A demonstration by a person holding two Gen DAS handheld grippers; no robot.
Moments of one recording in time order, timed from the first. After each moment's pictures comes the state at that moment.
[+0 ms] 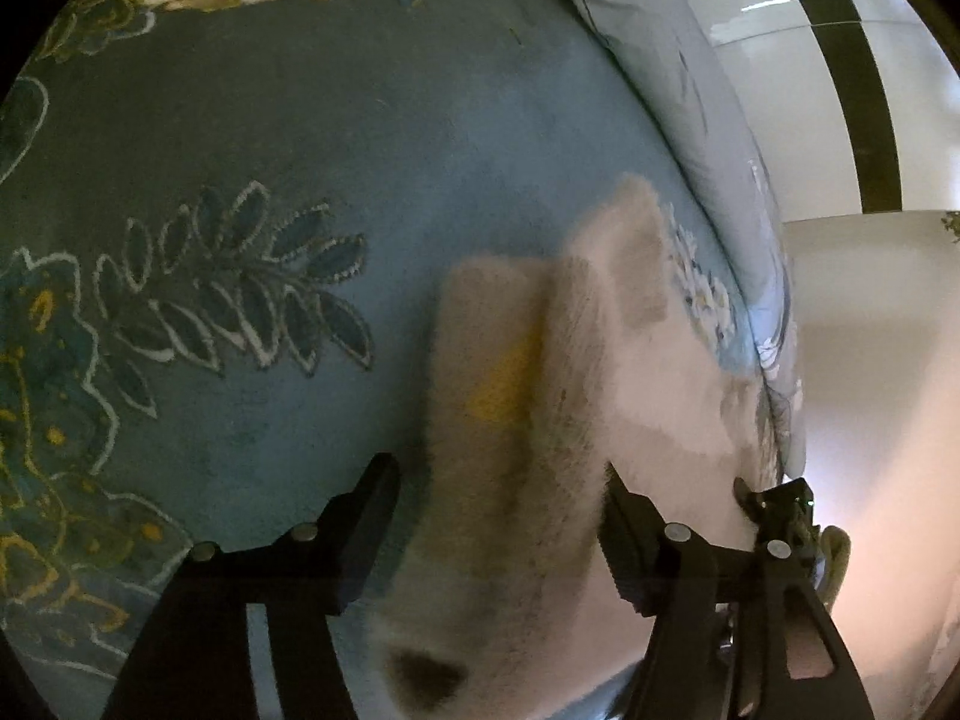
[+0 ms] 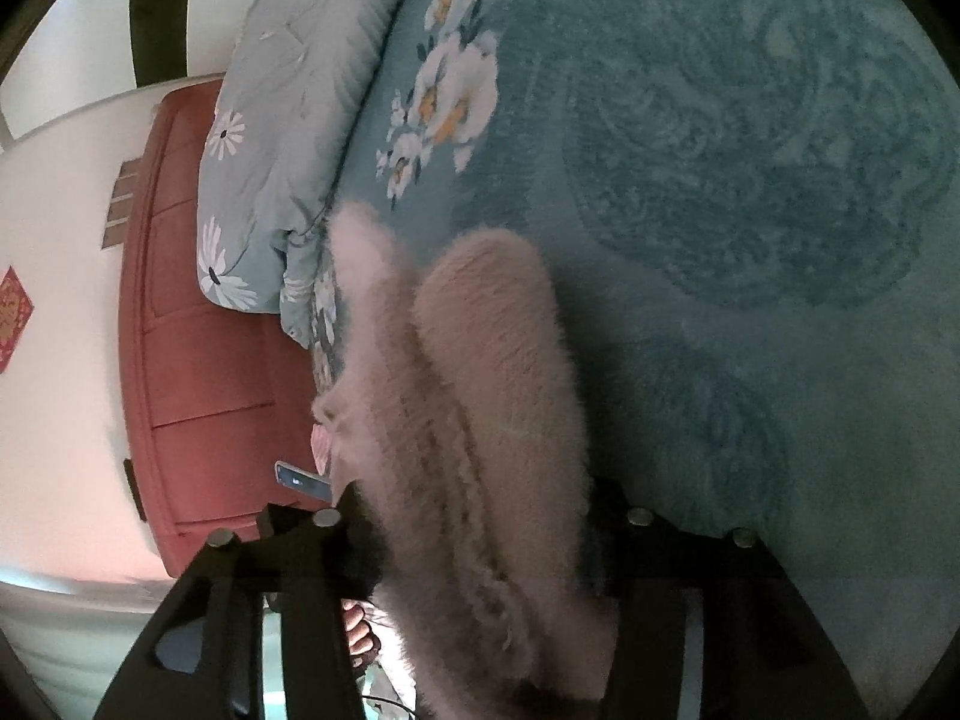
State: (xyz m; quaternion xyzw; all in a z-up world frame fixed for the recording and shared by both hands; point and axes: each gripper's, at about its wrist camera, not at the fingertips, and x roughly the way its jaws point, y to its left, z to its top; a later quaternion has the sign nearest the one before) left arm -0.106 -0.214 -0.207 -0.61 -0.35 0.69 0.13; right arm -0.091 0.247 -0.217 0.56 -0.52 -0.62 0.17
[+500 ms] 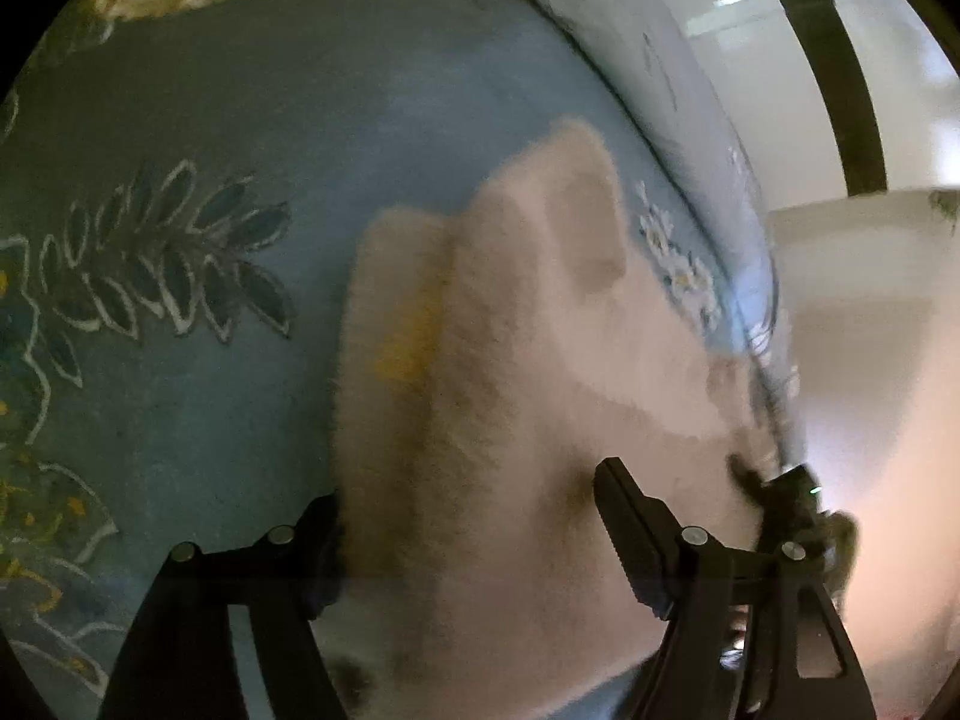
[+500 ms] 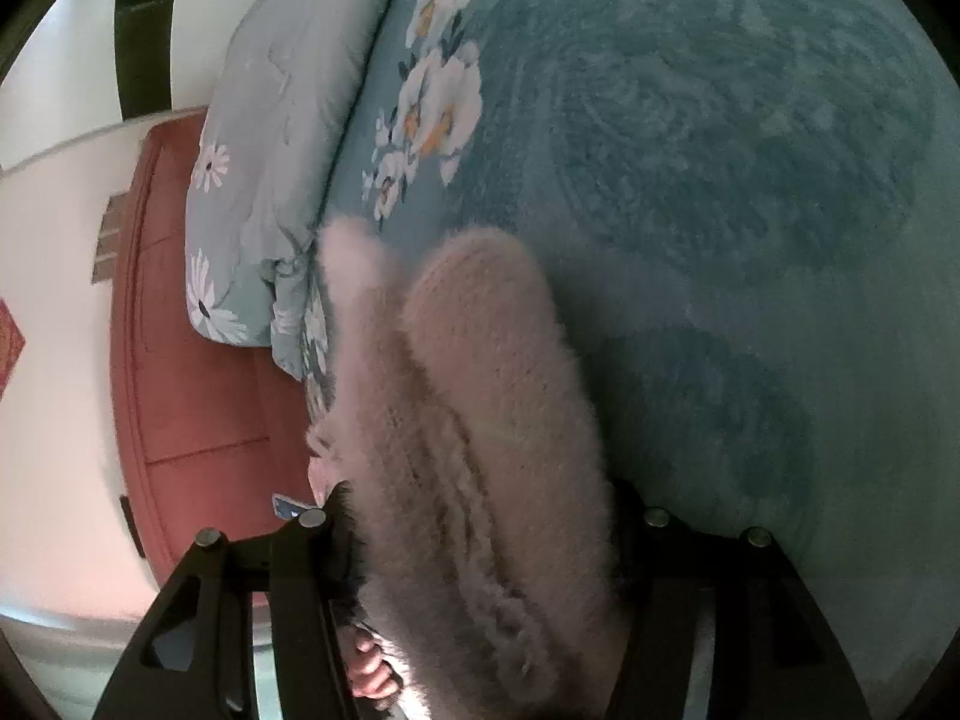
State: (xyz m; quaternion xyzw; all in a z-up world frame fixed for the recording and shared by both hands) left arm -0.096 -0.176 -0.202 -0.60 -0.33 0.72 0.14; right arm -0.083 0.240 -0.210 0.54 -0.55 -0.63 0.13
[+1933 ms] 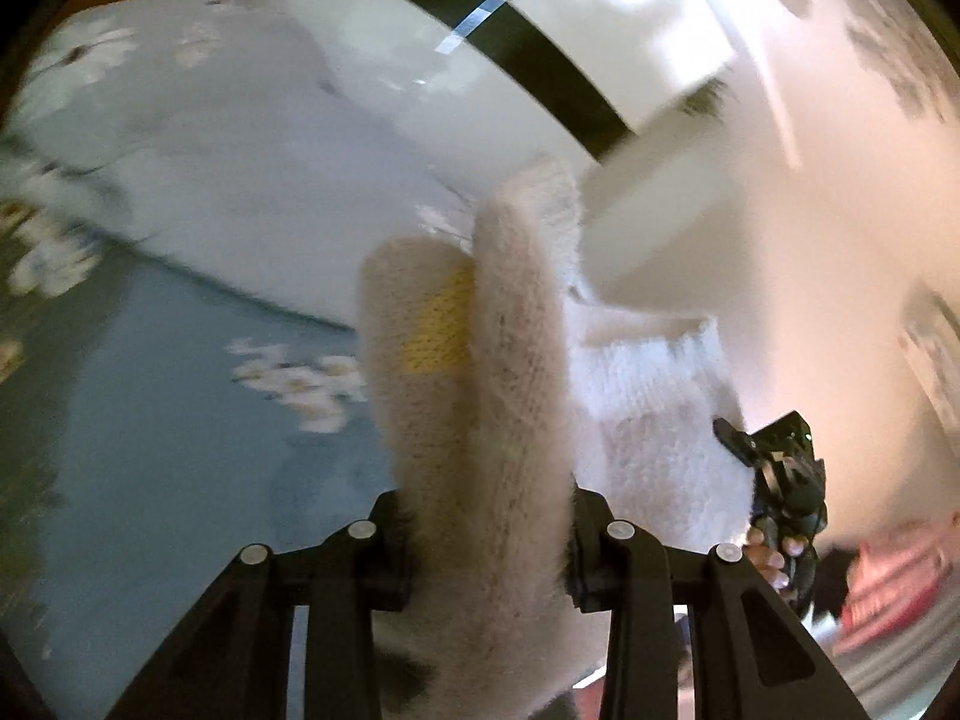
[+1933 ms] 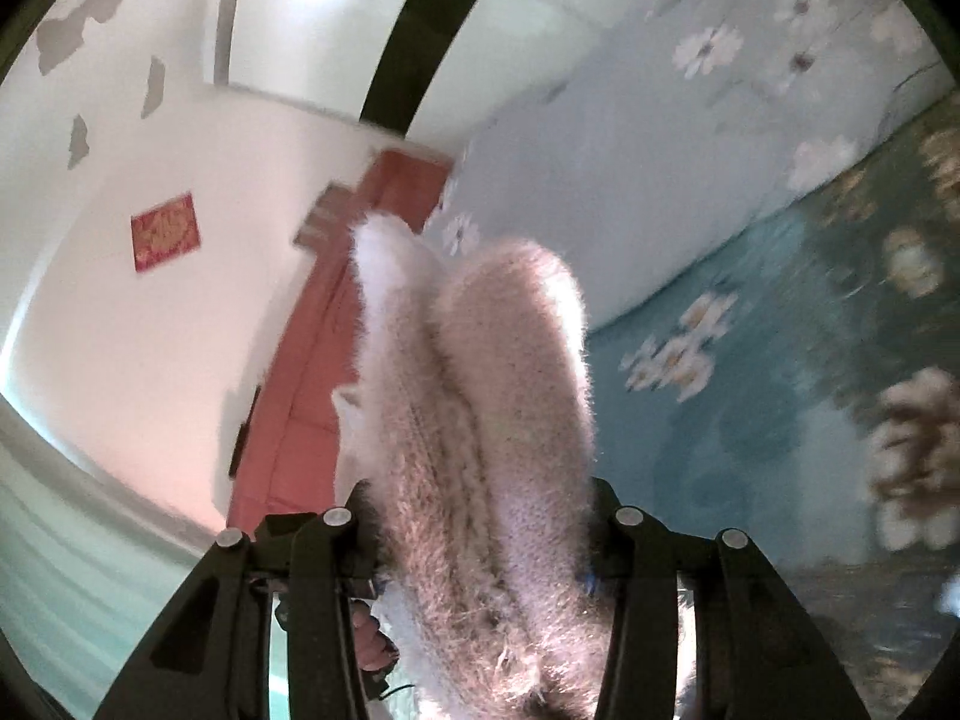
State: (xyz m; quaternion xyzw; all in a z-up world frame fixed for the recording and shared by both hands) left arm -0.041 0.001 0.099 -0.41 -0.25 0.80 0.36; right arm 0.034 0.386 0.129 0.35 -0.46 -0.79 0.21
